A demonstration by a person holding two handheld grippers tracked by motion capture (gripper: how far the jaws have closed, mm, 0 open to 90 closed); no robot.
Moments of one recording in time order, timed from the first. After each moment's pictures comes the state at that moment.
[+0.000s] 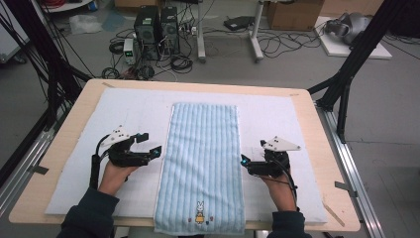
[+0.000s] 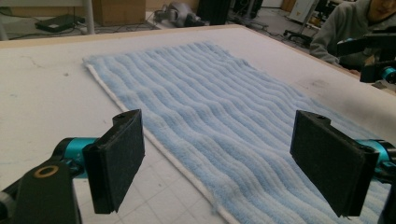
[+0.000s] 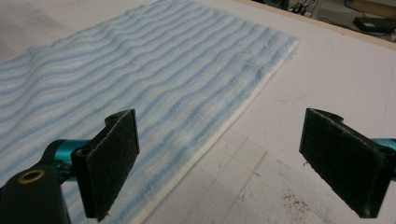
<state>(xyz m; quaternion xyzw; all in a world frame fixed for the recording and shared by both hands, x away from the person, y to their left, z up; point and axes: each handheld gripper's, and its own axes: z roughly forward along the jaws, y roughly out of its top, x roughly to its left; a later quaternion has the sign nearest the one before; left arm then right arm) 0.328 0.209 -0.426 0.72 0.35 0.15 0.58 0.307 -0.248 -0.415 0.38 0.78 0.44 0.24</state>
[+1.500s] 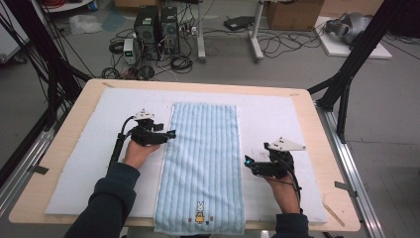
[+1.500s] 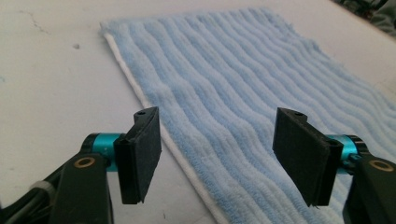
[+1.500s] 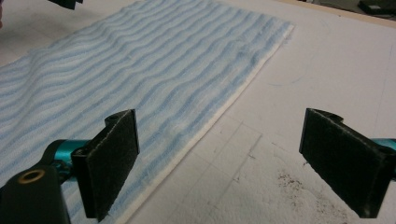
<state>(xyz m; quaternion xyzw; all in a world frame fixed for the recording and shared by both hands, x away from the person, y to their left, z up) 0.405 0.163 -0.438 0.75 0.43 0.13 0.48 0.306 -0.261 -0.417 0.41 0.77 0.44 0.21</state>
